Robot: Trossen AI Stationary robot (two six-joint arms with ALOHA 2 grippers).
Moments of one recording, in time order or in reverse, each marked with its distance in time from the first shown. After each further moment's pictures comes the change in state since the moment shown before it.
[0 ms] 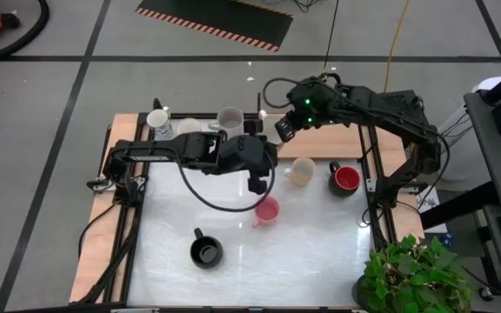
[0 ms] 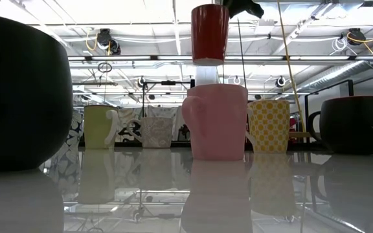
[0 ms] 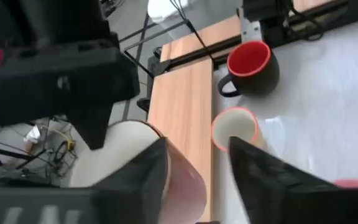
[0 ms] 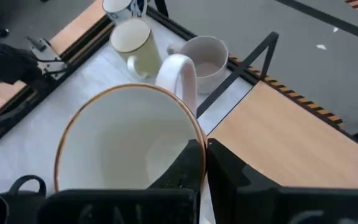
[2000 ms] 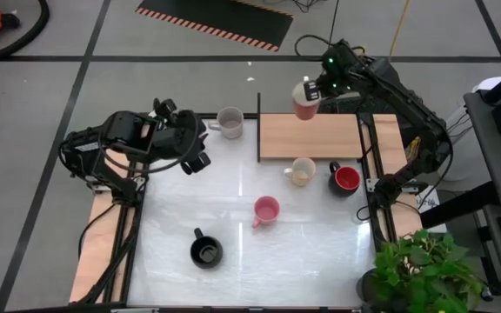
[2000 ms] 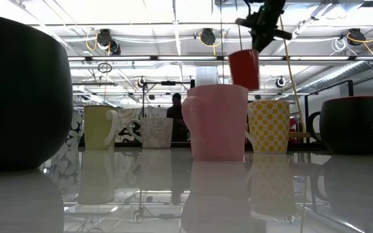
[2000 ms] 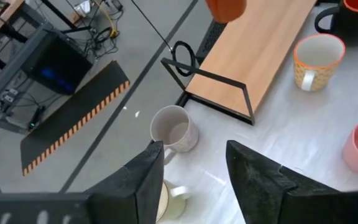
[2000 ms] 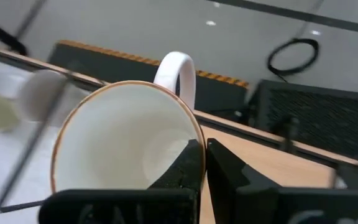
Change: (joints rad) left arm -0.039 -0.295 -0.002 -0.705 -0.282 -0.674; right arm -0.470 -0.044 -0.108 -0.054 0.030 -0.061
